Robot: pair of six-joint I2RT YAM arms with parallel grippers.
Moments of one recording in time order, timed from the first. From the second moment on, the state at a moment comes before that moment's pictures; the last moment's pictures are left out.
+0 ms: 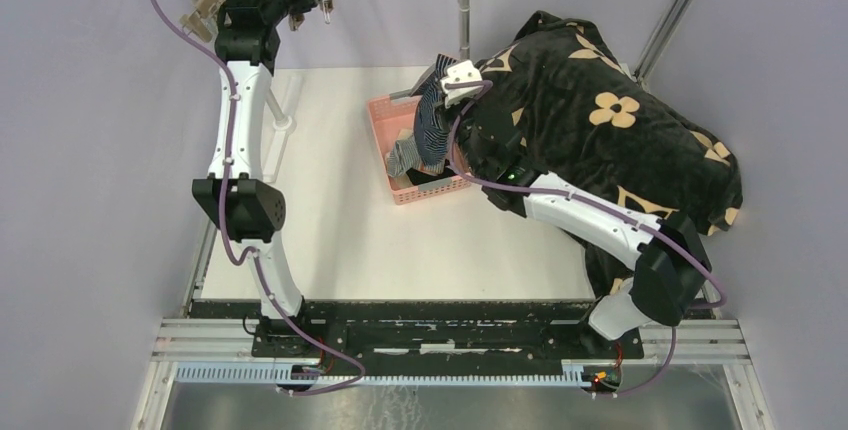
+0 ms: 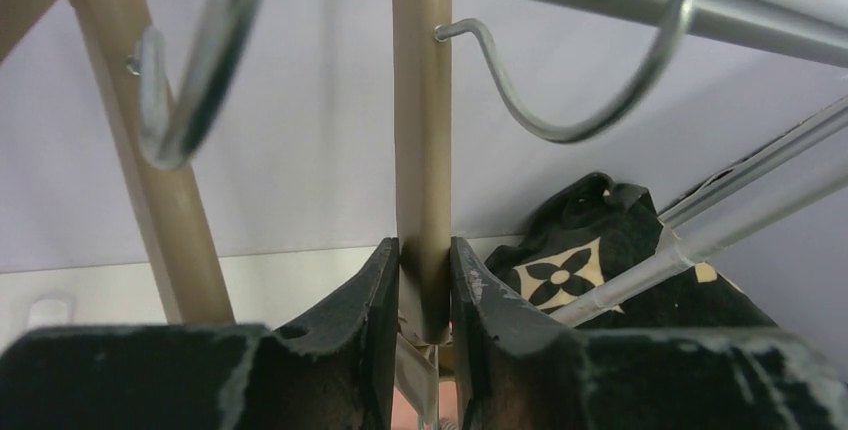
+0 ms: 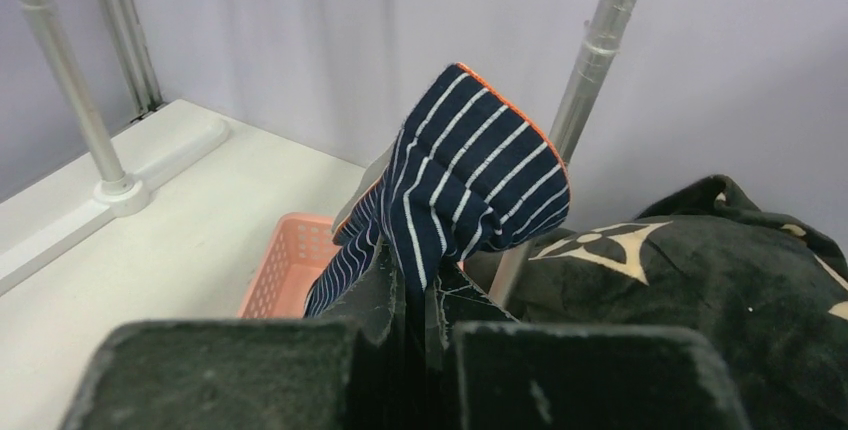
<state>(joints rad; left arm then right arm) -0.01 2.00 2.34 -0.36 0.32 -0.40 0.84 1.51 1.19 0.49 0.47 -0.26</state>
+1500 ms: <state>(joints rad) -0.01 1.18 1.64 -0.22 0.32 -0.37 0.63 2.04 1.42 0.16 0.27 0.04</state>
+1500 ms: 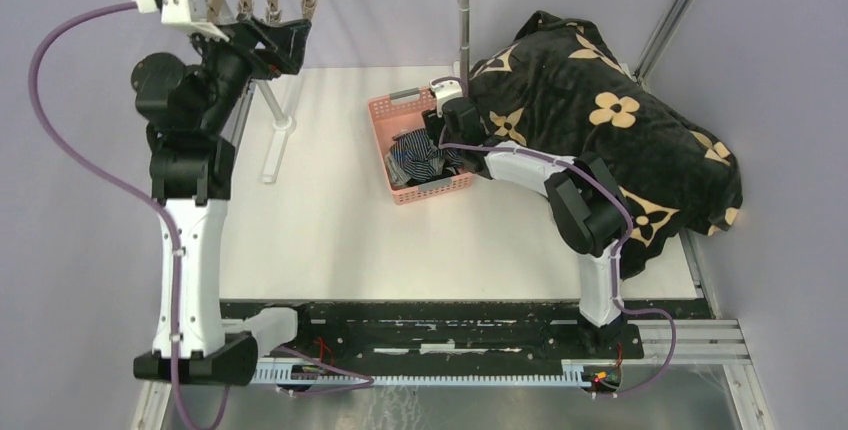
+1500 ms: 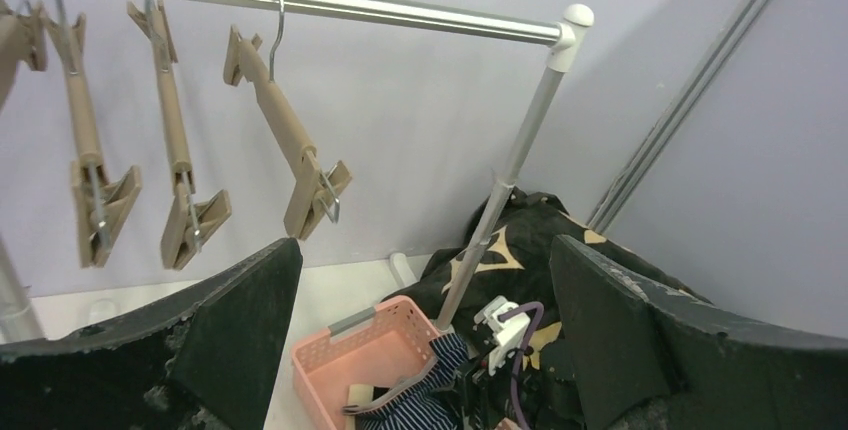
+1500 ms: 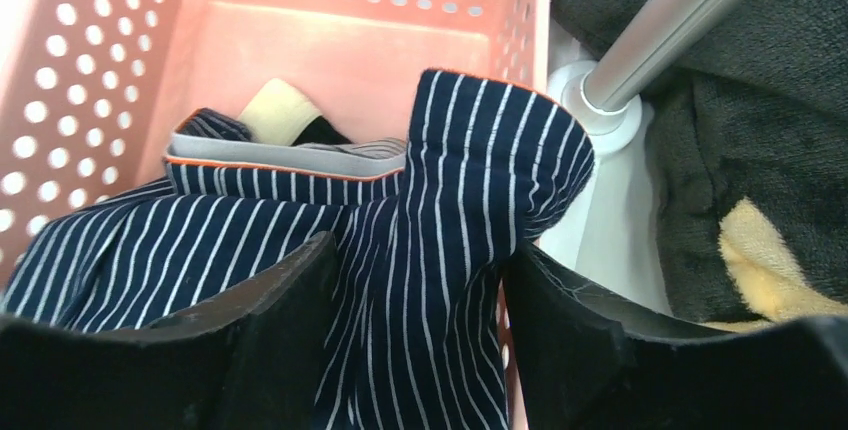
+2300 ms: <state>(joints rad) -0.01 0.73 1.29 -0.33 -0.06 -0.30 0.63 1.20 1.04 0.20 0.44 -0.04</state>
